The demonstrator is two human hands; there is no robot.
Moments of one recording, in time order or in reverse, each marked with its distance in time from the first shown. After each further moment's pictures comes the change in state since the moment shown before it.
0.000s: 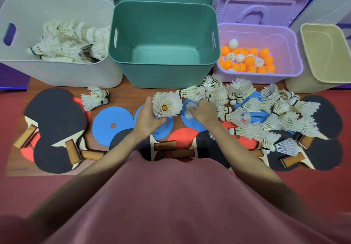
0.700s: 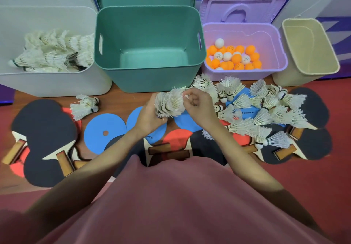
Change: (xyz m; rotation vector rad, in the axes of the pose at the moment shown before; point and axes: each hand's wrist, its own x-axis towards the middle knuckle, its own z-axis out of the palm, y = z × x) left_hand 0.023 0.017 0.015 -0.006 -0.151 0.130; right_hand -0.045 -0.020 -0.045 0.547 0.234 -0.384
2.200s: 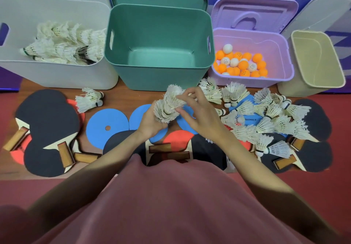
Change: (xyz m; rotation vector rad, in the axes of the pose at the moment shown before) left_hand -0.016 -0.008 0.010 -0.196 0.042 -0.236; right_hand -0.013 -0.008 -0.008 -0.359 -0.140 -0.508
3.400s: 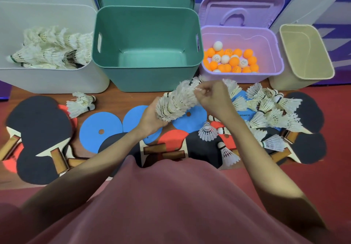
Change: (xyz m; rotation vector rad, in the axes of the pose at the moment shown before) left_hand 0.012 0.008 0.012 0.009 -0.108 0.131; right_hand 0.020 0.015 -0.047 0.185 0.065 0.576
